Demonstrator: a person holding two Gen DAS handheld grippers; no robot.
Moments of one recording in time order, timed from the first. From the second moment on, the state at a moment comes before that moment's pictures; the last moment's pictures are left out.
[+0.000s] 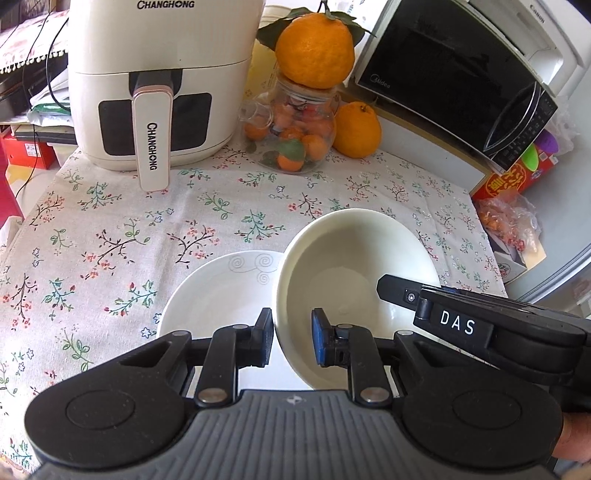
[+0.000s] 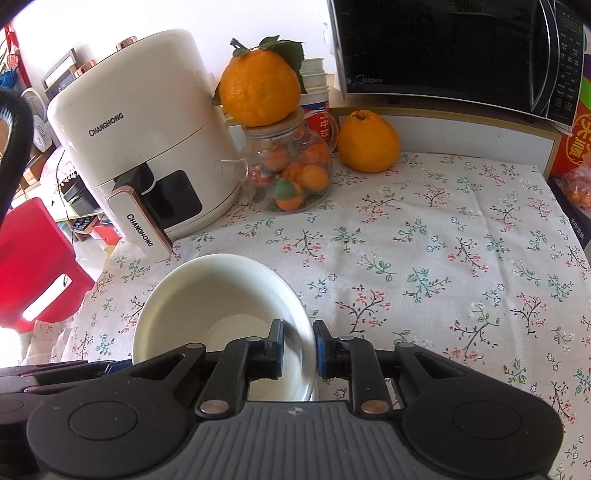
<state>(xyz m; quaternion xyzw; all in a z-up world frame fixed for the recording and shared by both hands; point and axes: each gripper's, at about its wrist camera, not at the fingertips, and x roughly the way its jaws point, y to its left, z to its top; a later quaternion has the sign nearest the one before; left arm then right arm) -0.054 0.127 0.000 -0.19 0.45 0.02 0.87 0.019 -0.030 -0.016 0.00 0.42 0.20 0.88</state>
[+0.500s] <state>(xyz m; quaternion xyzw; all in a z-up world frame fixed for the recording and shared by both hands) -0.059 0.136 -0.014 -0.18 0.48 0.04 0.86 0.016 -0.010 -0.034 -0.02 0.46 0.22 0.86</state>
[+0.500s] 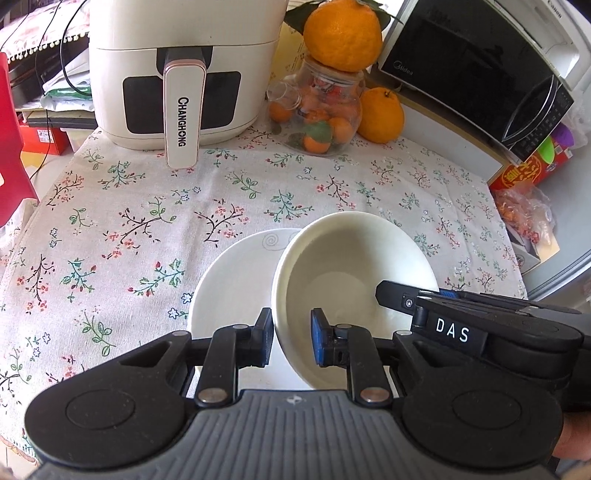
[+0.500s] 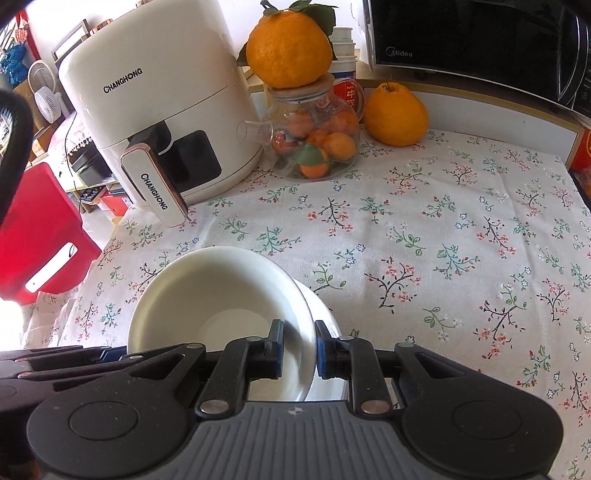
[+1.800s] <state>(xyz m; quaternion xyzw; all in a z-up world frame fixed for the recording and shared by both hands) -0.053 0.133 -0.028 -0.13 0.50 0.05 0.86 0.019 -0.006 -0.053 -0.02 0.50 0.23 0.84</state>
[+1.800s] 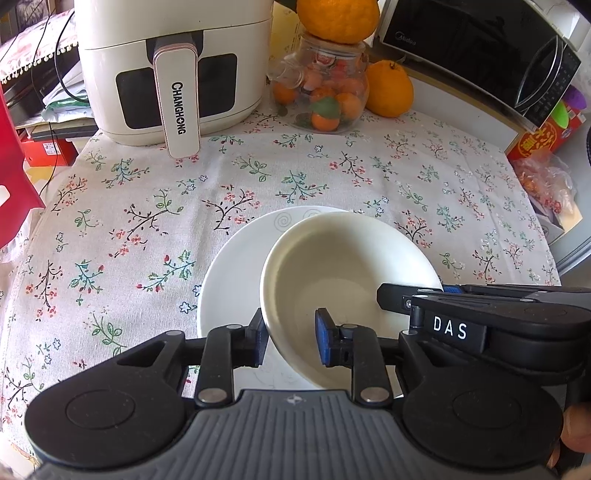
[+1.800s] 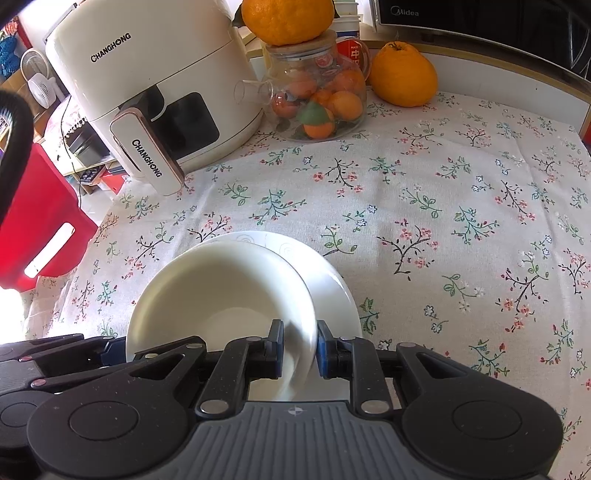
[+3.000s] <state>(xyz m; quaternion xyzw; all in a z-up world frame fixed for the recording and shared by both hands) -0.123 0.132 0.015 -0.09 0.41 0.05 0.90 -0.044 -0.036 -0.002 -0.06 0.40 0.21 0.89</state>
